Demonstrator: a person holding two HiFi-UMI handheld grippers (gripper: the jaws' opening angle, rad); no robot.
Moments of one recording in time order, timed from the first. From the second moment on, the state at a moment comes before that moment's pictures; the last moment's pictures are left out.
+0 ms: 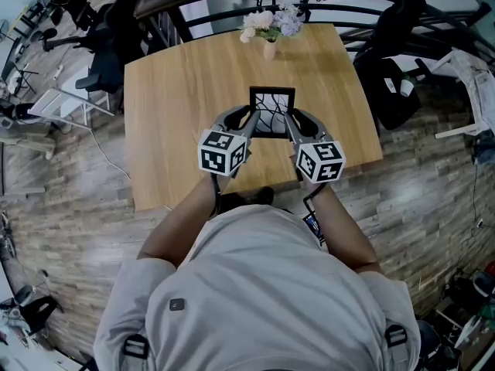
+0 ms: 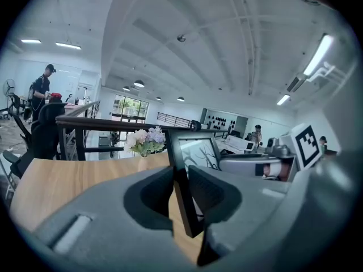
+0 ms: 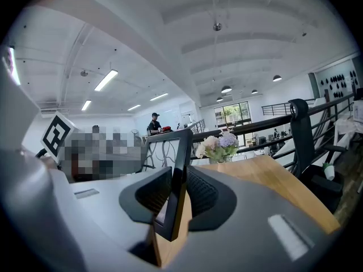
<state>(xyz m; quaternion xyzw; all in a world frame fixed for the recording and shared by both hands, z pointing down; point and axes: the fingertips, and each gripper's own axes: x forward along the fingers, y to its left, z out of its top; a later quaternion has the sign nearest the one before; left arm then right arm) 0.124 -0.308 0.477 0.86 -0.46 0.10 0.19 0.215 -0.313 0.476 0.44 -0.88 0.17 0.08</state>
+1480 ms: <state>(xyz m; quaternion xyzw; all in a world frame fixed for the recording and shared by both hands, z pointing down) -0.043 -0.130 0.413 0.90 -0.40 0.06 0.14 0.050 -0.123 0.415 0.50 -0.85 0.13 0.03</state>
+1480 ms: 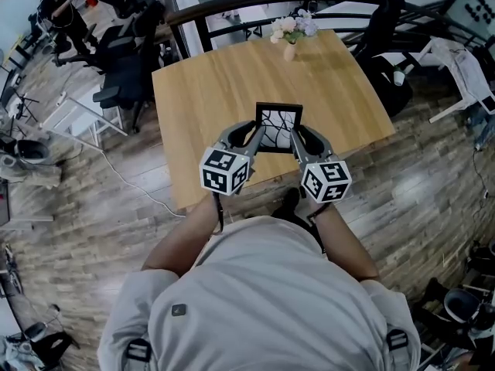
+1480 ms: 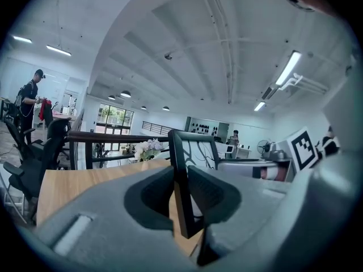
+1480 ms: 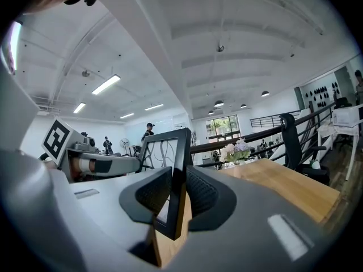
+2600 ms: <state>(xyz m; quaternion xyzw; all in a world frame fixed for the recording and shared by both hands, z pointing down) -0.072 -0.106 0.391 0.90 -0.40 0.04 0.14 0.022 -0.106 0.393 0.49 -0.86 0.12 0.03</state>
